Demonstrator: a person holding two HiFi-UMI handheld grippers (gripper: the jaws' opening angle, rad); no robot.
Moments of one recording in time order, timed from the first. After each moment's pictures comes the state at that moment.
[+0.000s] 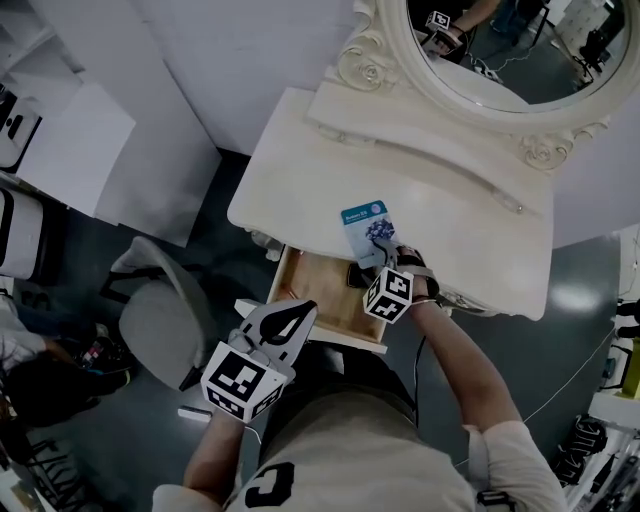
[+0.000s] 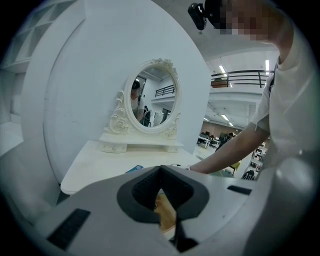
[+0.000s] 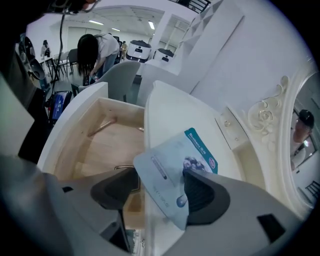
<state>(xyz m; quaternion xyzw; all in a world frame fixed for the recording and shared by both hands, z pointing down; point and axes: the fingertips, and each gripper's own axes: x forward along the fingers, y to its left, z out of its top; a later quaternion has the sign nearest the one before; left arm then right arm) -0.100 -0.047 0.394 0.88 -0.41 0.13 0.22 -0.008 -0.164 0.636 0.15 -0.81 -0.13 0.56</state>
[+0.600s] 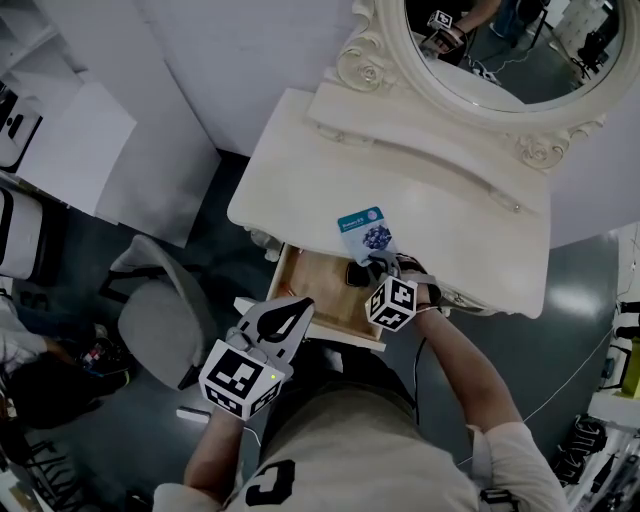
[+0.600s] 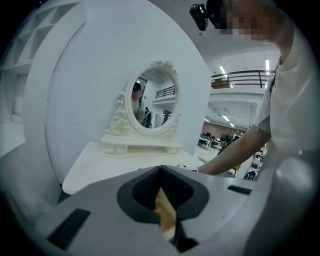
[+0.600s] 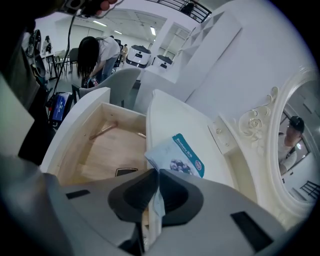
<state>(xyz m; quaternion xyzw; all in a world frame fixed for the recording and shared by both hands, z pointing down) -0.105 -0.042 0.388 0.87 -0.42 0.12 0.21 -0.008 -0.150 0.613 0.18 -0.82 -0.15 0.53</state>
